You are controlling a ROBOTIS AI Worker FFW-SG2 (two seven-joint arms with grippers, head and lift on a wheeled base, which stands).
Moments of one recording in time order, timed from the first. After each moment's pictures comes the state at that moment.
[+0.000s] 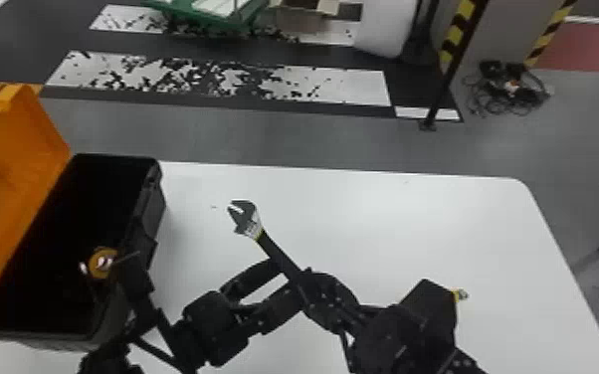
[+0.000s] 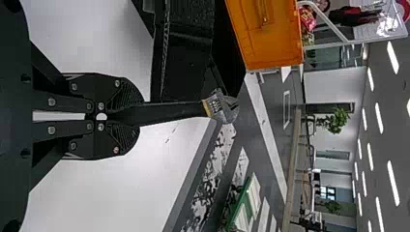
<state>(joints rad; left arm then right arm) 0.52 0.23 -0.16 -2.05 0.79 0.47 -0.54 0.75 0.00 0.20 -2.33 0.35 0.37 0.62</state>
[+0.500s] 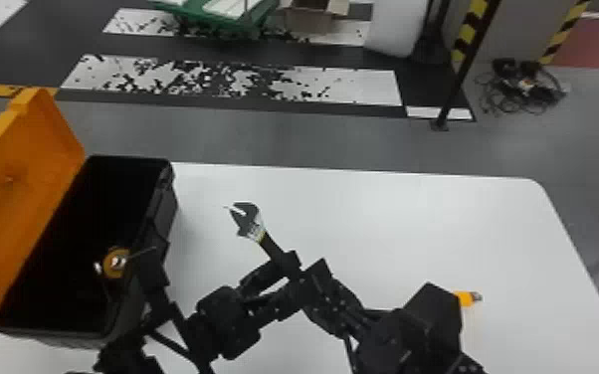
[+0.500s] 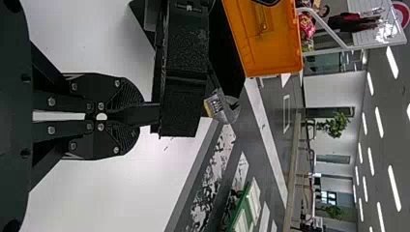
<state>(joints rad) 0.49 0.22 -0.16 -2.03 0.79 0.46 -0.55 0.76 0.00 0.23 -2.33 0.36 0.38 0.62</state>
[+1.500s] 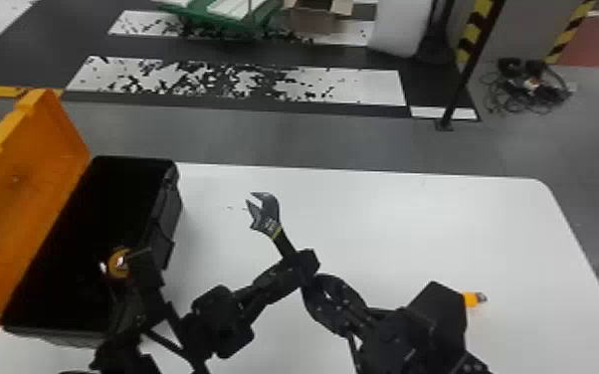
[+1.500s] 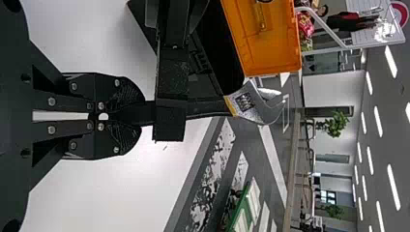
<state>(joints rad) 0.49 0.22 -0.13 -2.01 0.76 0.46 -0.61 0.75 0.00 0.22 -2.33 0.35 0.38 0.61</state>
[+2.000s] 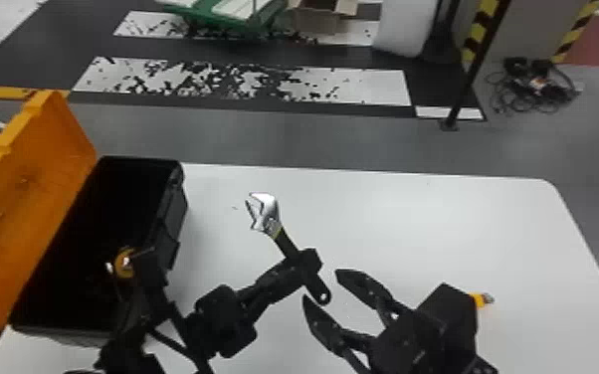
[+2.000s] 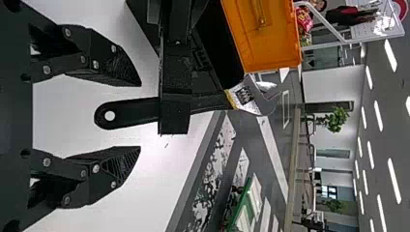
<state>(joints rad) 0.49 0.22 -0.12 -2.01 0.77 0.46 -0.59 0.76 0.00 0.22 -2.34 0.34 0.39 0.60</state>
